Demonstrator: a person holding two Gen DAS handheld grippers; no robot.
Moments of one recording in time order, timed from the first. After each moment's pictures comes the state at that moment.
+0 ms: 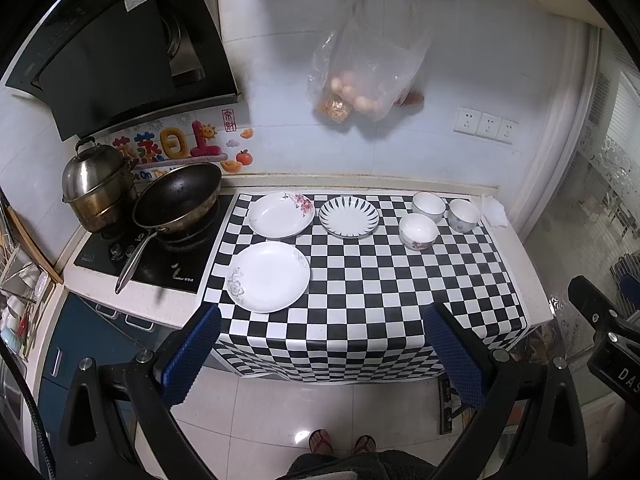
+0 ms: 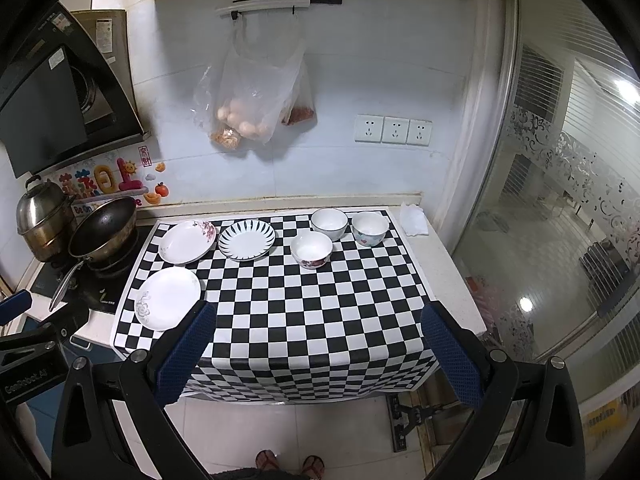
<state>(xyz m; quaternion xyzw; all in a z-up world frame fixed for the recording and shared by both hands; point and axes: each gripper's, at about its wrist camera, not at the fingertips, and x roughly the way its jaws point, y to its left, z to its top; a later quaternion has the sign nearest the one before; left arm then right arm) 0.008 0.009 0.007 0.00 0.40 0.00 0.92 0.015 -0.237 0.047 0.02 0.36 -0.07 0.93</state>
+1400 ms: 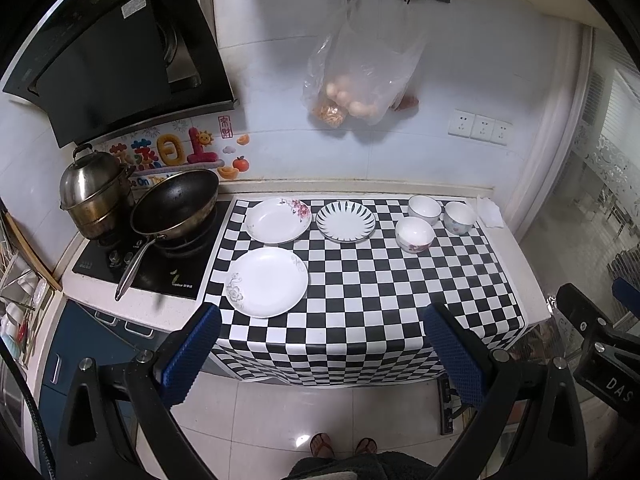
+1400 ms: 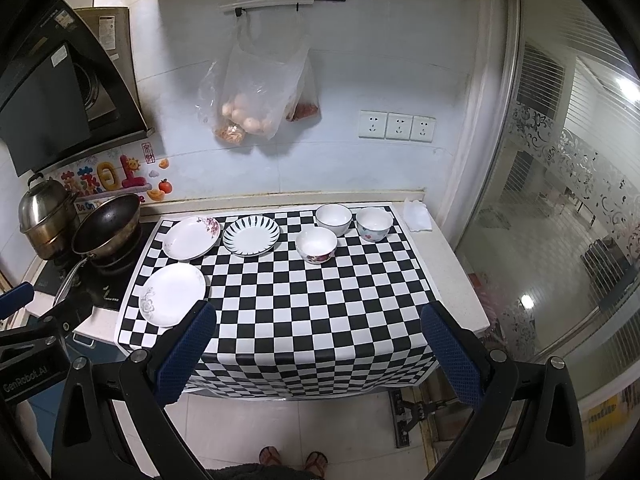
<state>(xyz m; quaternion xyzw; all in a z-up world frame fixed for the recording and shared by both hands) 0.010 0.006 0.017 0.00 0.39 -0.01 0.92 0.012 -0.228 0.048 0.02 0.36 -0.07 0.93</state>
